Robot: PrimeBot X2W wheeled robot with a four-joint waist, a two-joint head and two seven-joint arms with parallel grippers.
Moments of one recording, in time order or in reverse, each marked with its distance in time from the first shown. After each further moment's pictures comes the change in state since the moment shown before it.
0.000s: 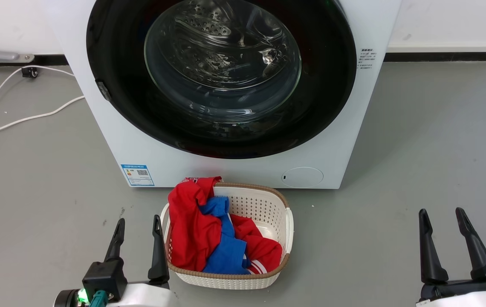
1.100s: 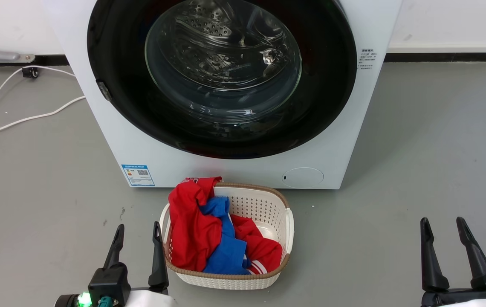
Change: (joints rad) left arm 0.015 -0.010 0.017 0.030 0.071 -0.007 -0.026; right arm 0.023 0.000 -0.006 0.027 0.020 0.001 -0.026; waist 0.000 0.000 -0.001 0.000
